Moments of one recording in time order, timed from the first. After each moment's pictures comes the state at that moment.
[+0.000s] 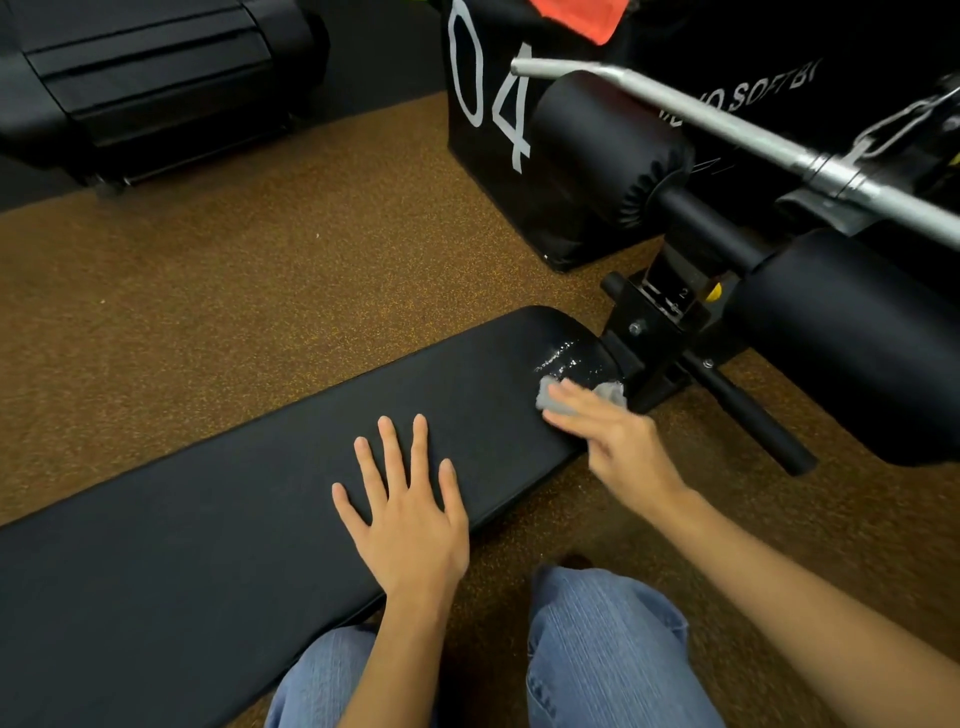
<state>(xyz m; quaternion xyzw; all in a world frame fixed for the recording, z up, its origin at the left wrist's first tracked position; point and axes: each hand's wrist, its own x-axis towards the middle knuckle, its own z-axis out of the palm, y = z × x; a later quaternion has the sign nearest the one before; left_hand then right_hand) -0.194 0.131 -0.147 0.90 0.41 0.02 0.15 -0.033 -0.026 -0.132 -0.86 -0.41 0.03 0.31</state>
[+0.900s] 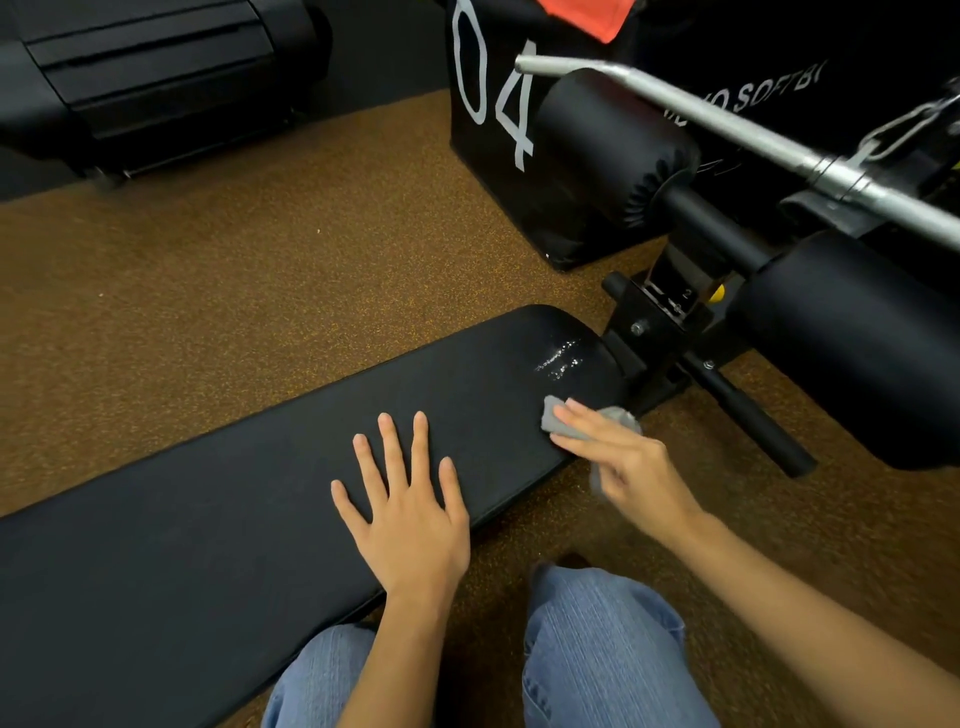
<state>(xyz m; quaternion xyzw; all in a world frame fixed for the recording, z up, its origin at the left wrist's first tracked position) -0.193 0.130 -0.150 0.90 0.41 0.03 0.15 -0.041 -0.047 -0.134 -0.84 -0.46 0.03 0.29</state>
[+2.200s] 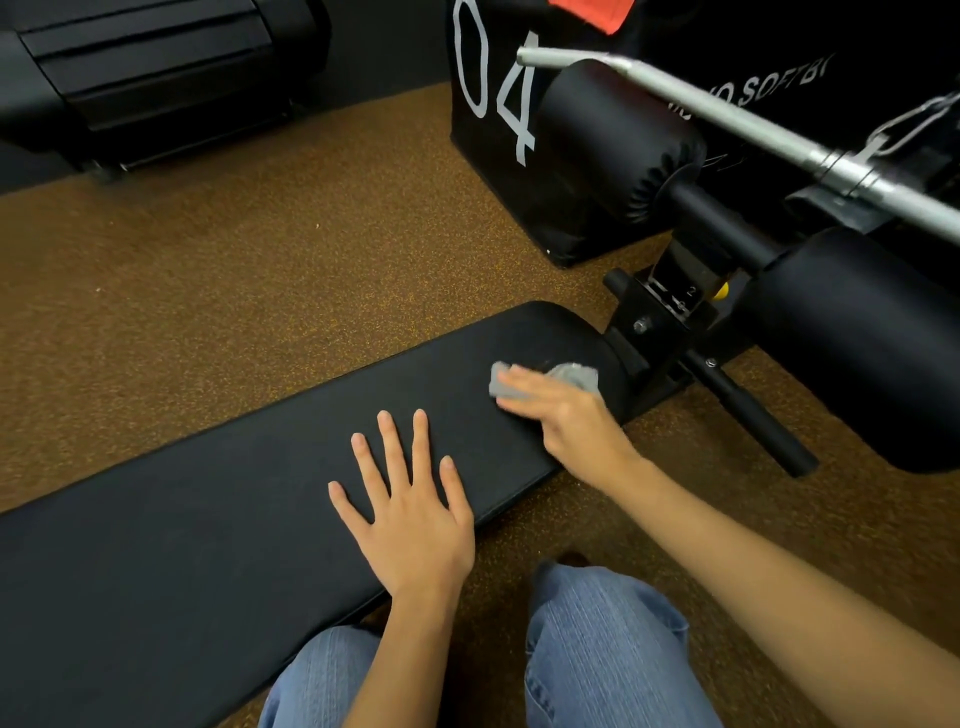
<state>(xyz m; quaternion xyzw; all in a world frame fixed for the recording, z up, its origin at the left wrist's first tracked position) -0.190 0.127 -0.162 0.89 0.42 0.06 0.13 -0.019 0.020 -0.142 -0.83 -0.49 0.04 0.28</state>
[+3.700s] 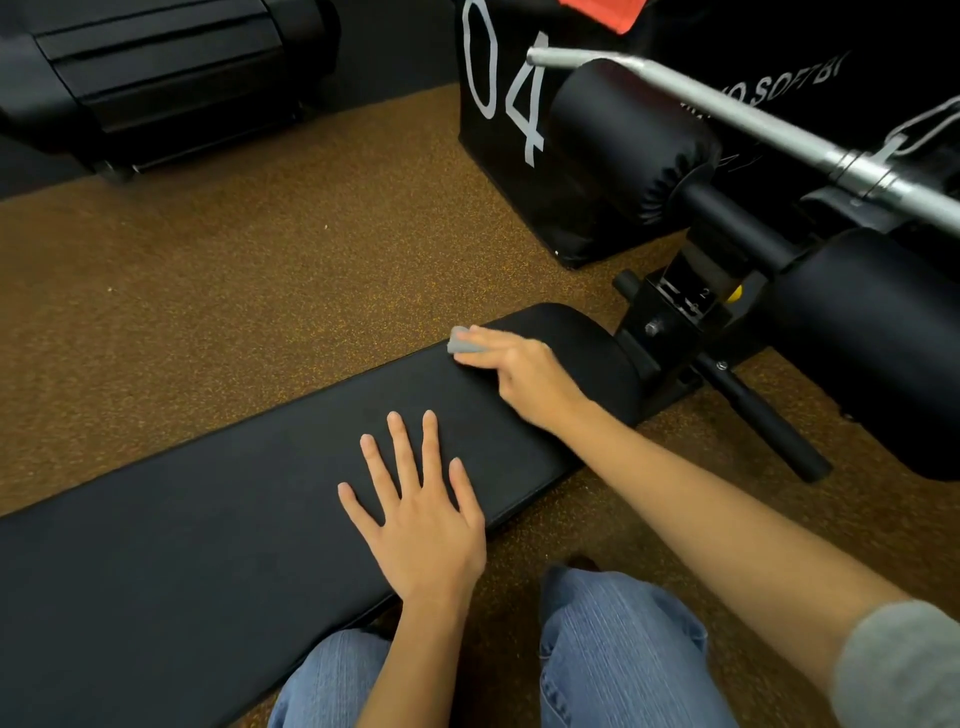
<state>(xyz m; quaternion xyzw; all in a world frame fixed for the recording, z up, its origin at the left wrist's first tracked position) -0.189 0.125 -0.164 0.89 0.42 0.07 0.13 0.013 0.096 -0.147 -0.81 -0.52 0.02 0.28</state>
